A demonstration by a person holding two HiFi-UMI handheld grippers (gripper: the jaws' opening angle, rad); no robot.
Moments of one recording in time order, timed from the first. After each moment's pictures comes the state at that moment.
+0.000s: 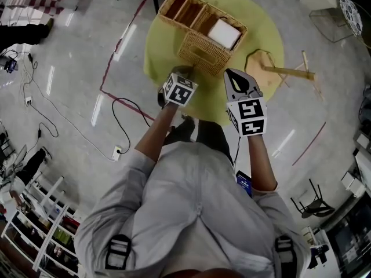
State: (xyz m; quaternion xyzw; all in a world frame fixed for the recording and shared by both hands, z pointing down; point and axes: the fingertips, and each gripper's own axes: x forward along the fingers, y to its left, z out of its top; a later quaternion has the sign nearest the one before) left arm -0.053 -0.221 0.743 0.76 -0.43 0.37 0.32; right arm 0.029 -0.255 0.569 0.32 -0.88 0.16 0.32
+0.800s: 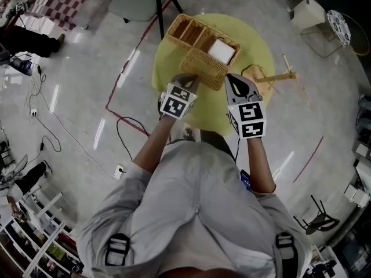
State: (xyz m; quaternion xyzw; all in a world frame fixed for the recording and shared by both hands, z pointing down) left arm -0.048 -0.233 0.602 0.81 -0.44 0.28 0.26; right arm 0.027 -0.254 0.488 0.35 -0.89 0.11 0.27
